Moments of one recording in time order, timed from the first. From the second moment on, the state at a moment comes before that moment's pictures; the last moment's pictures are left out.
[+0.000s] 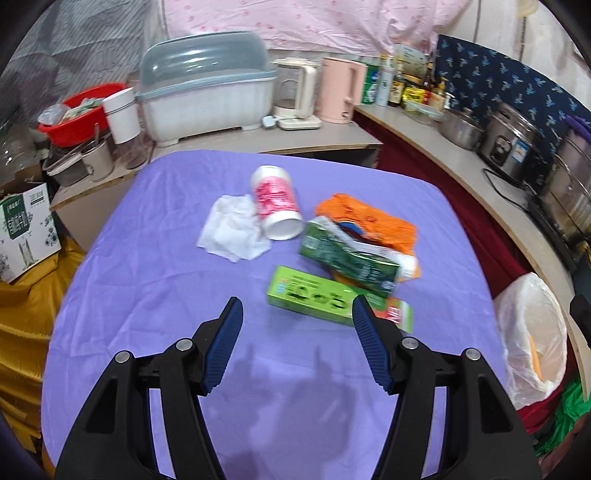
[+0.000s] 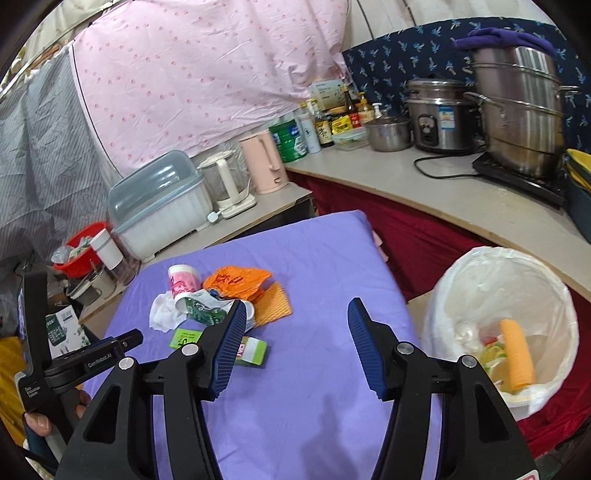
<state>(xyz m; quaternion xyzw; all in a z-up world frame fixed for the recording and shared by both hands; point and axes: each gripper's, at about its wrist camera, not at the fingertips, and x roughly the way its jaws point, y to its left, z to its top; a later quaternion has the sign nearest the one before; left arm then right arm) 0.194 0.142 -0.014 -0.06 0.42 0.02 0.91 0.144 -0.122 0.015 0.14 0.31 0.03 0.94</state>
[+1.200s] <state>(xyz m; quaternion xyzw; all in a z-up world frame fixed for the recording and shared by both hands) 0.343 0.222 -0.114 -0.06 0.45 0.01 0.89 0.343 -0.048 -0.102 0.21 0.43 0.10 0.87</state>
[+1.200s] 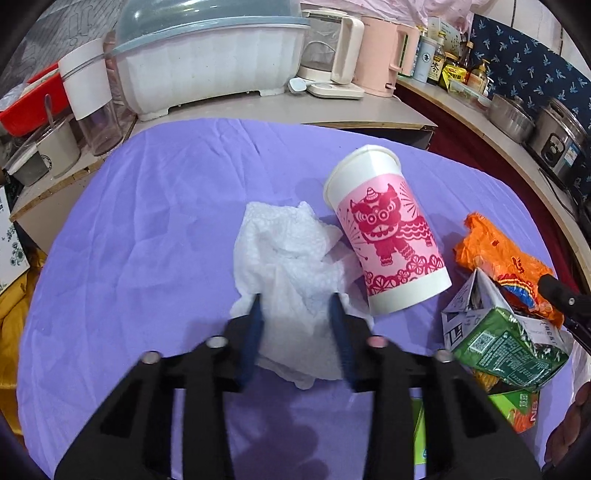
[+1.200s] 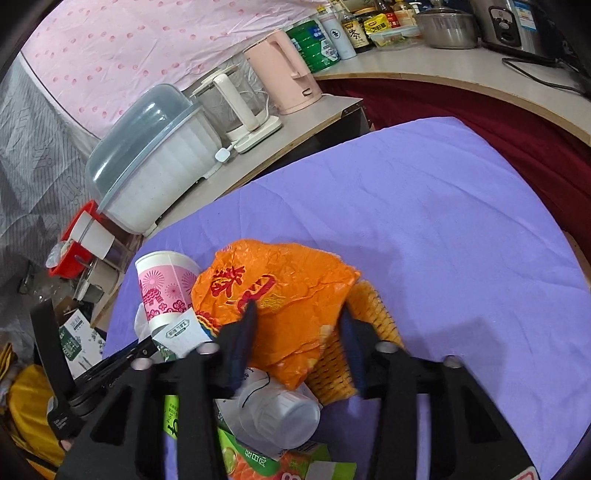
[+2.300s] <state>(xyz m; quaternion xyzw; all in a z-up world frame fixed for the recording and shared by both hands) 0.202 0.123 0.070 -0.04 0.32 -0.08 0.94 0.192 -0.167 0.075 0.21 0.25 0.04 0.94</state>
